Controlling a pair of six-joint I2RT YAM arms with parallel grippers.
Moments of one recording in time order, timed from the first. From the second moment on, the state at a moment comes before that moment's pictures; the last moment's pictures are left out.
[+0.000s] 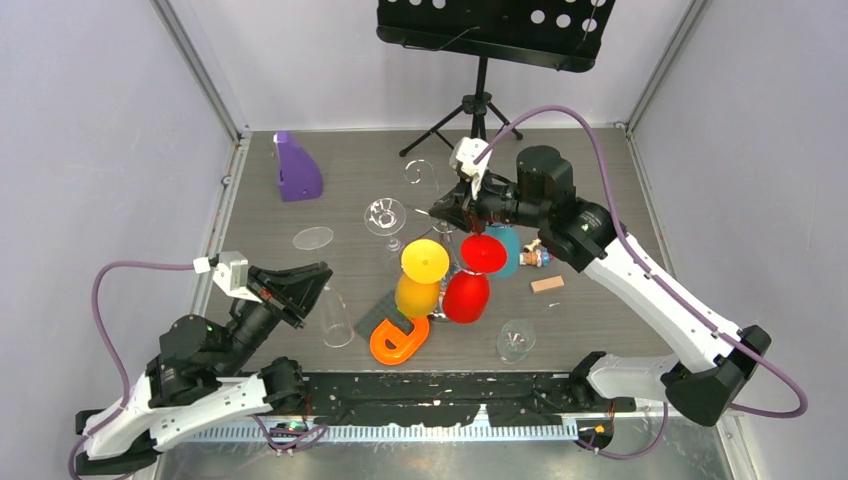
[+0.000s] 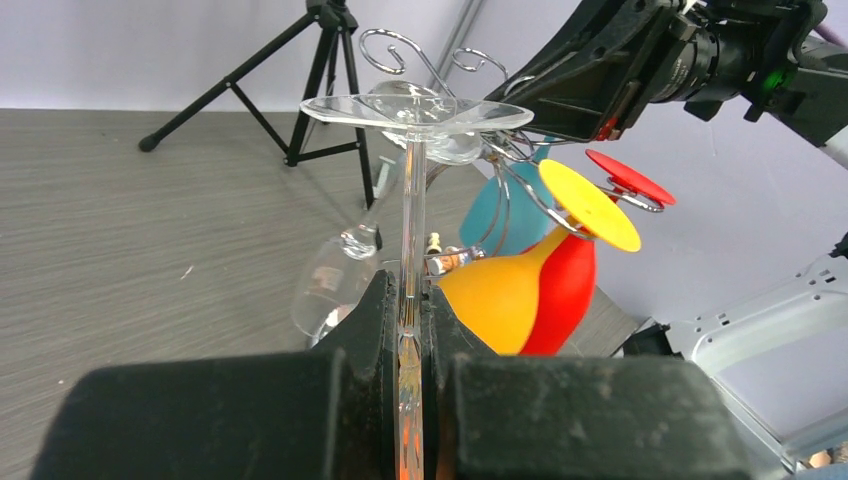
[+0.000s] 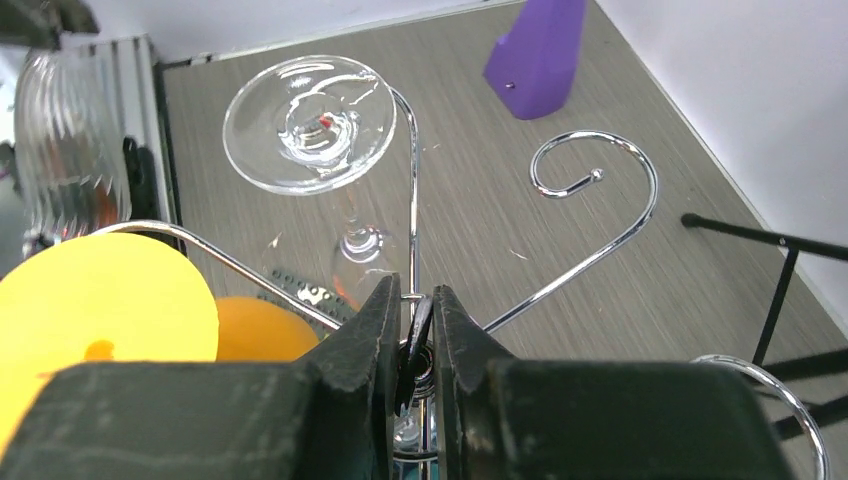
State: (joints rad) left arm -1.17 0.18 0.73 -0.37 -0.50 -0.34; right arm 0.71 1.21 1.31 -0.34 -0.41 -0.18
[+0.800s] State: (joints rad) left arm -1.17 0.15 0.66 -0.26 -0.51 -0.13; right arm 0.68 1.39 1.60 -0.79 -0.93 -0.77
